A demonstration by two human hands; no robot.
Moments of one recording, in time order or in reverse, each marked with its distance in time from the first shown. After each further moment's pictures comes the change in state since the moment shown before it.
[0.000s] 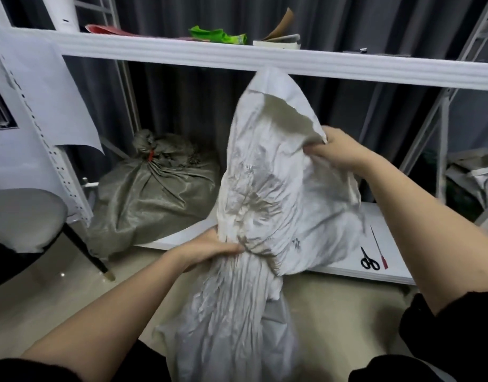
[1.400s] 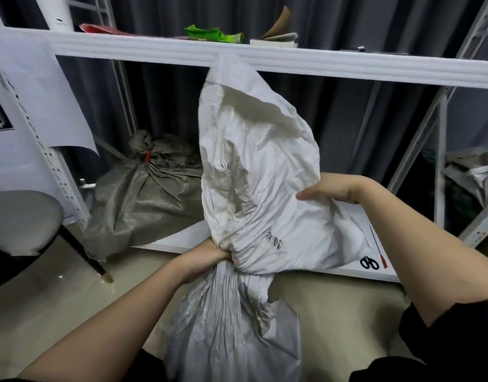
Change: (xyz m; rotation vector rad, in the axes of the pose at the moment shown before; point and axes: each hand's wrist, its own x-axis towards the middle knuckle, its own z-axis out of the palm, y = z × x) left_hand -0.003 -0.007 0.018 -0.085 -0.015 0.066; right_hand -0.011 0.048 0.028 0.161 -0.505 0.265
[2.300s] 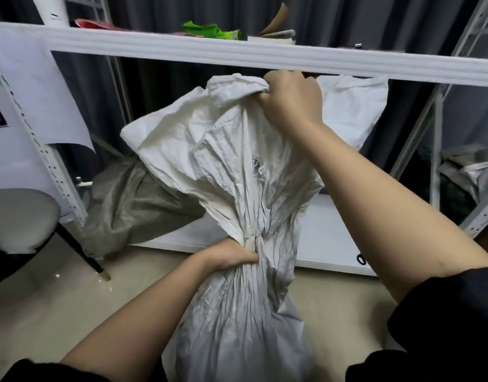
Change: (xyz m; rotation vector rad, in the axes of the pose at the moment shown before) left_hand 0.016 0.013 0.031 0.352 0.008 -0.147; right_hand -0.012 -0.160 0.025 -0.729 1.053 -0.430
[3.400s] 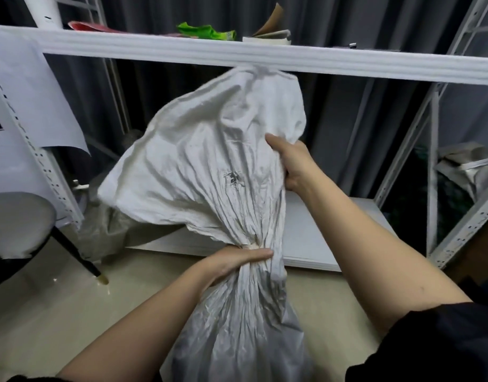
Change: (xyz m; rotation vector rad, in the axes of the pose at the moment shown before) left_hand -0.007 0.001 0.013 -0.474 -0.129 -0.153; right_hand -0.062 0.039 0.063 1.576 -0.228 0.841
